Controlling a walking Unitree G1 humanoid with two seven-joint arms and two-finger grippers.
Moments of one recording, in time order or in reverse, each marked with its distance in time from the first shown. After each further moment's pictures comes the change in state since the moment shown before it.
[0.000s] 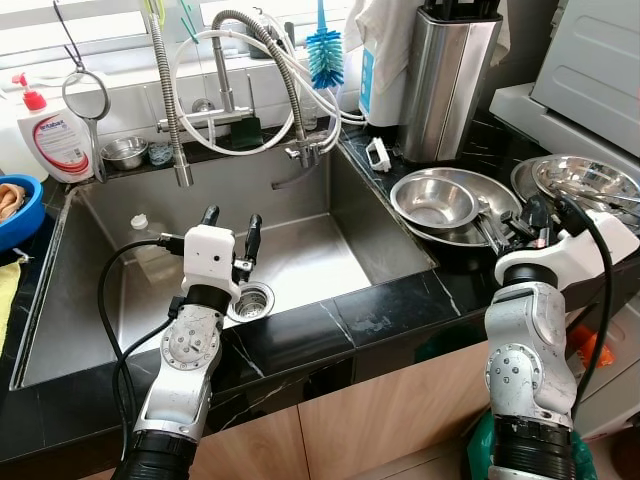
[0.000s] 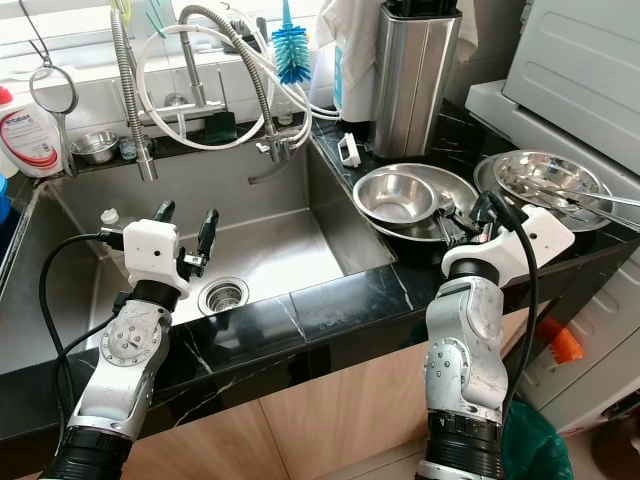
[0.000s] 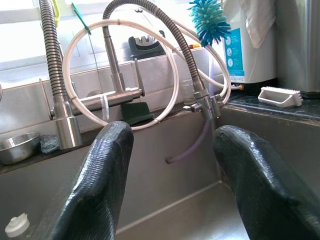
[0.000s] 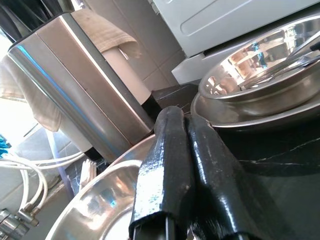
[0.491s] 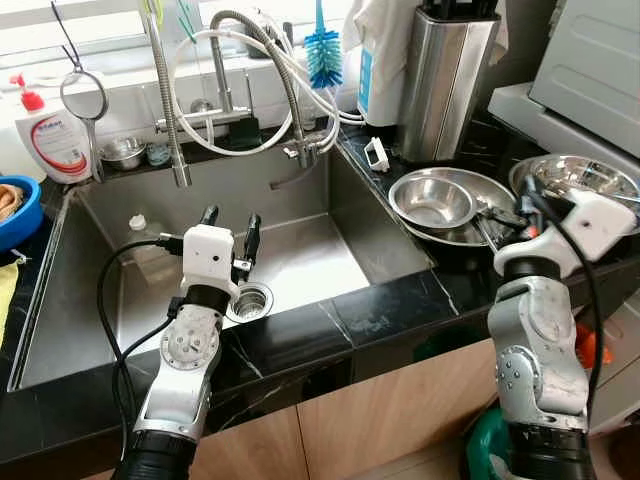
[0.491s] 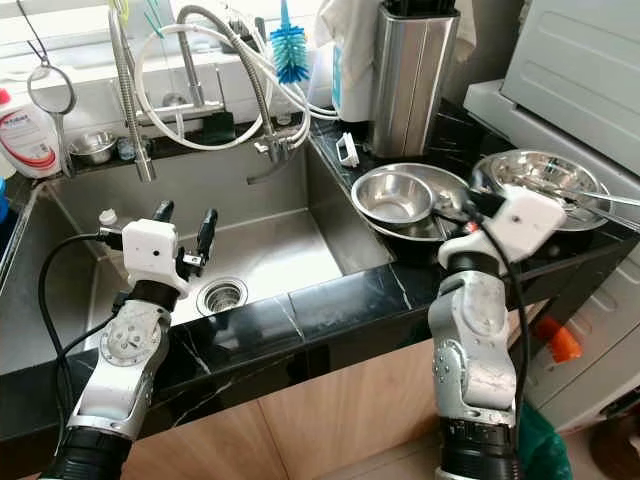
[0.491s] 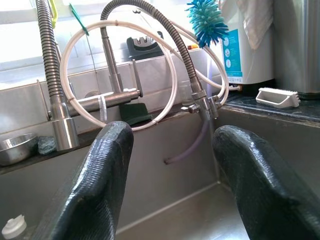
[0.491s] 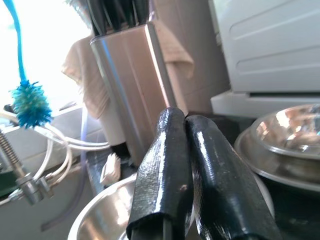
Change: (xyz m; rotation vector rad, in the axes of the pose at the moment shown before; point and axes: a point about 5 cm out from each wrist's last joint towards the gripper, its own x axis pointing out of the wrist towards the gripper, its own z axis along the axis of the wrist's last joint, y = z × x) left arm 0.000 0.000 0.000 -0.001 0.000 0.001; right arm -0.009 0.027 0.009 -0.271 -0.058 0.215
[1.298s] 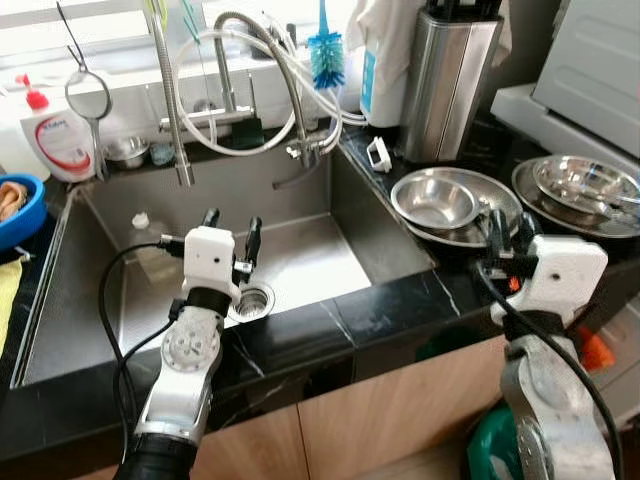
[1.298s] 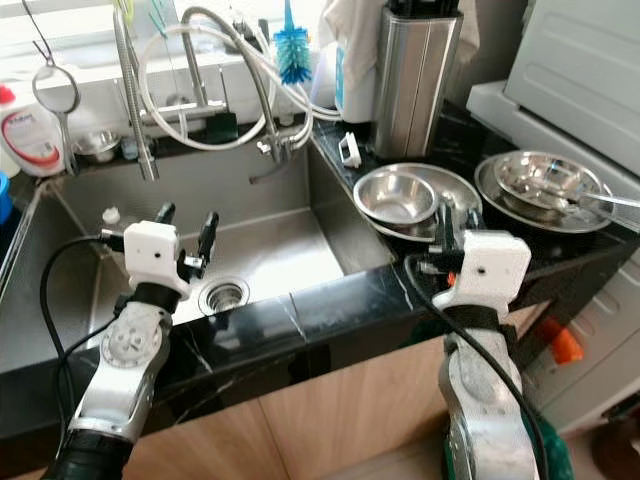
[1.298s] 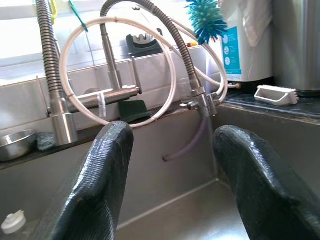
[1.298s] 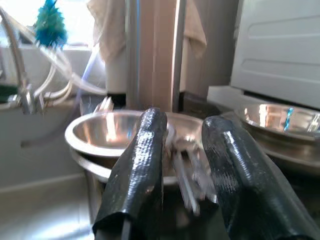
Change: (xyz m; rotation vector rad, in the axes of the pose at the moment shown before) left arm -0.002 -0.003 -0.002 -0.009 0.007 -0.008; right arm -0.064 -0.023 -0.015 -0.335 0.076 0.106
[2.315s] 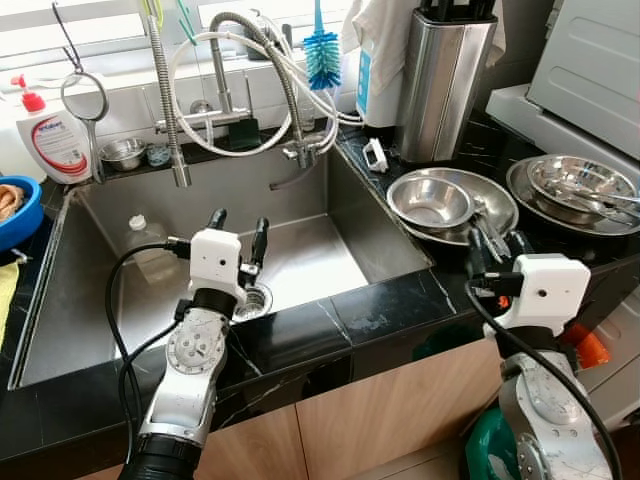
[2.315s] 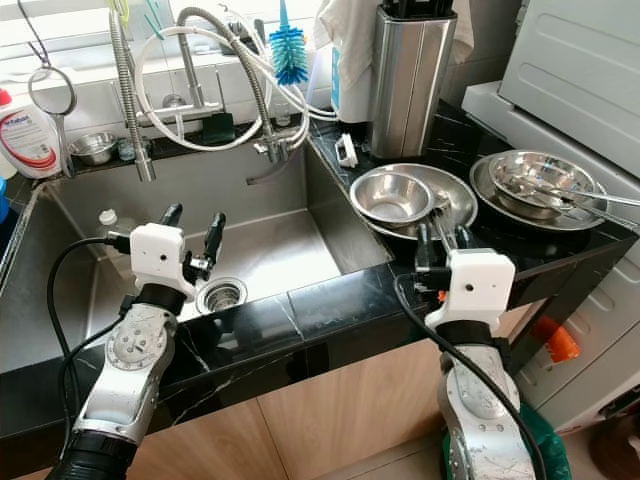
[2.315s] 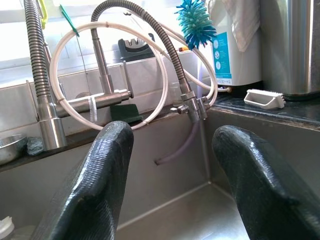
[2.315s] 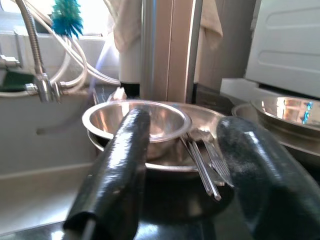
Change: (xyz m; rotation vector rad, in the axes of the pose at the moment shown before) left arm -0.001 -0.004 0.001 -0.006 -0.011 -0.015; right arm 0.003 0.007 -0.003 -0.007 0.046 0.045
